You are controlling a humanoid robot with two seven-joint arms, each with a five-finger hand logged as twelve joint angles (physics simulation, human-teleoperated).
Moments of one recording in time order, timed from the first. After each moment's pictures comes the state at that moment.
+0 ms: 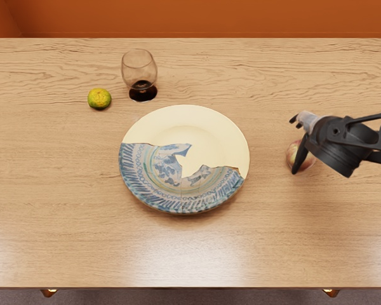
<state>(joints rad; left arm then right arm) -0.07 0.00 -0.18 -0.31 0.11 -0.08 0.10 1.56 -0.50 -0.53 1.45 -0.32 -0.51 -0.61</state>
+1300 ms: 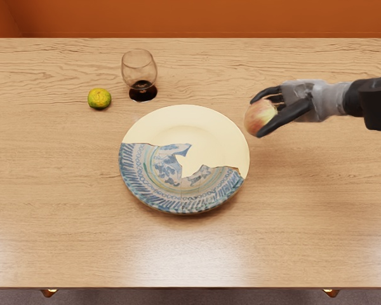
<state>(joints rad) -0.07 0.00 -0.18 -0.31 0.11 -0.08 0.10 1.05 -0.78 0.51 1.44 -0.14 0.15 -0.61</state>
